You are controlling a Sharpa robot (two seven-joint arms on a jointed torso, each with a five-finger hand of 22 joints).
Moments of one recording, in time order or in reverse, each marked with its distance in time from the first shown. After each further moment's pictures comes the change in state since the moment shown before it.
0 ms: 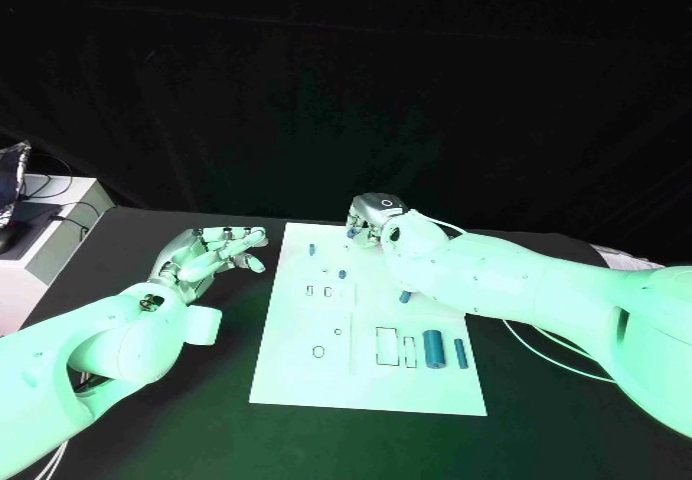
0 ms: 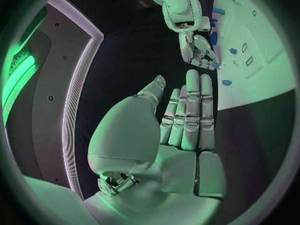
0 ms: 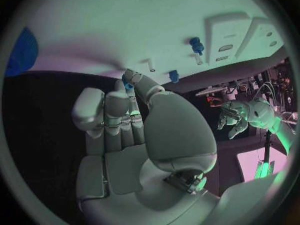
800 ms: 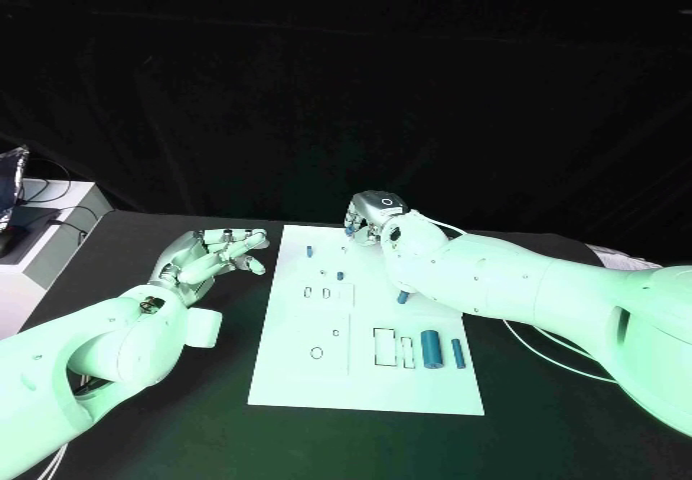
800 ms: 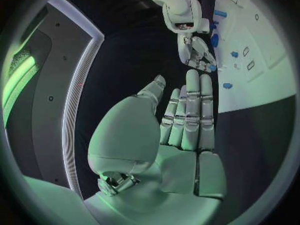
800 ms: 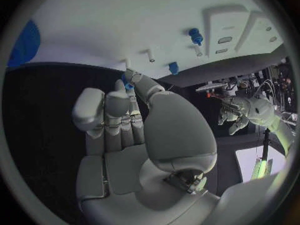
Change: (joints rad) left arm 0.000 0.000 -0.005 0.007 0.004 -0.001 0.000; left_hand 0.000 0.000 0.000 0.000 0.000 0.000 0.000 0.000 0.000 0.000 0.000 0.000 0.000 0.000 0.000 0.000 0.000 0.000 0.000 0.000 0.000 0.000; right arm 0.001 -0.008 -0.001 0.014 0.010 -0.048 0.003; right_hand 0.000 0.000 0.003 0.002 -0.003 0.000 0.000 0.005 -0.021 0.000 0.000 0.001 0.000 0.000 0.000 0.000 0.000 0.007 0.000 0.000 0.004 0.000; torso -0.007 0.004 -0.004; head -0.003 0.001
